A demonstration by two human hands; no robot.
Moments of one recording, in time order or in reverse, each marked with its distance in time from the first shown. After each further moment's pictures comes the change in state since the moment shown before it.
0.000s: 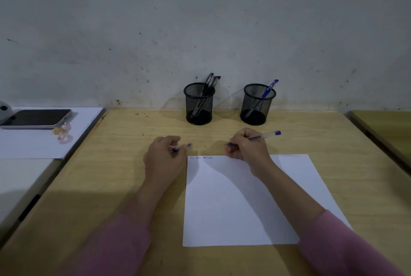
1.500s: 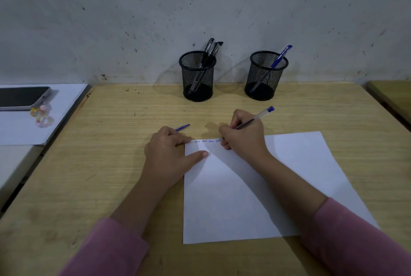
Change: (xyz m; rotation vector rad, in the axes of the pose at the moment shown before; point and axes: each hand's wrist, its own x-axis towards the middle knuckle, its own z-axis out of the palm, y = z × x) left_hand -0.021 0.009 -0.003 0.182 -0.221 0.090; right_hand 0.005 0.031 0.019 -0.182 0.034 -0.228
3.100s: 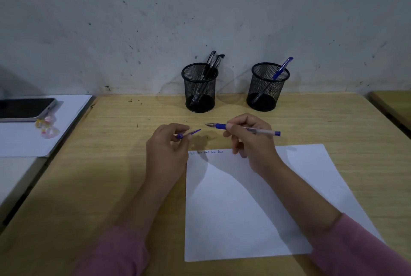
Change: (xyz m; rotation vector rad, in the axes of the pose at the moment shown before) left_hand 0.019 0.013 -0.004 -0.213 0.226 0.017; right_hand 0.001 -0.023 -0.016 0.312 -0.161 0.006
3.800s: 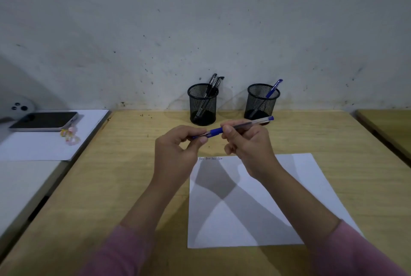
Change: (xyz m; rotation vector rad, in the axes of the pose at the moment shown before) left_hand -0.017 0.059 -0.029 -0.352 0.010 0.133; right_hand -0.024 -0.029 0.011 0.101 -0.138 -0.156
